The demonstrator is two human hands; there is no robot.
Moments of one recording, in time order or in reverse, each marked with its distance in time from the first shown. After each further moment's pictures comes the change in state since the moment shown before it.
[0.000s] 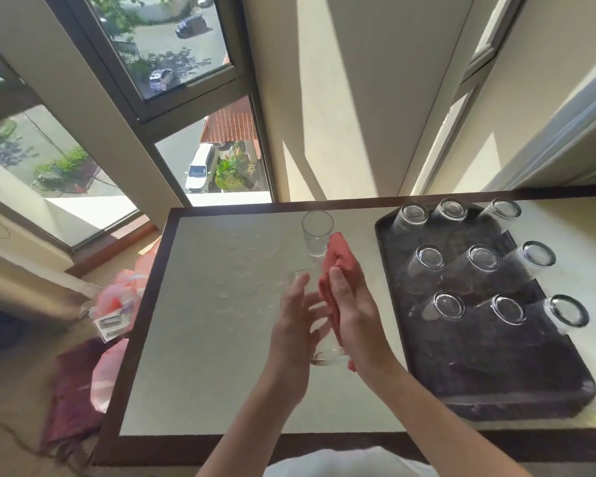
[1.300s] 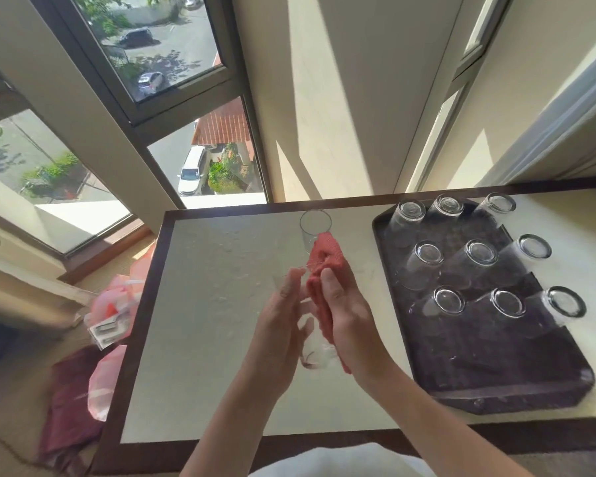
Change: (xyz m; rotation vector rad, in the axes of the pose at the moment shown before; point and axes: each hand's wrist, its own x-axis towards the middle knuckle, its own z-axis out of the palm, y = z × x) left_hand 0.004 0.018 -0.025 -0.011 -0.110 -0.010; right_hand -0.008 -0.005 0.013 -0.003 -0.042 -0.015
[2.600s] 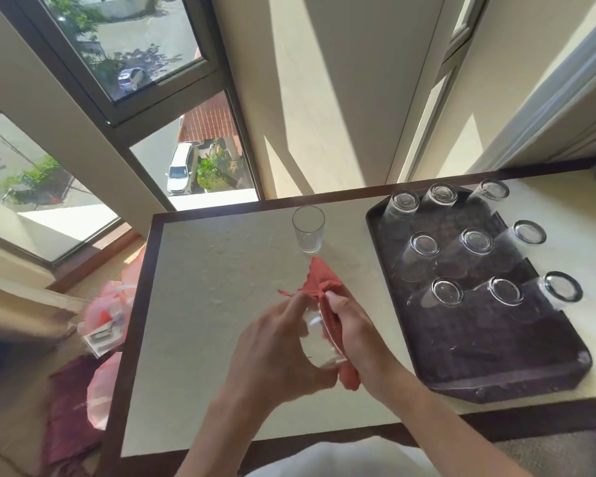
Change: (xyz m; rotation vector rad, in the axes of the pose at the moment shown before) left_hand -0.011 0.002 -0.015 1.418 -0.070 0.398; right_hand -0.008 0.010 -0.013 0.051 -0.081 0.261
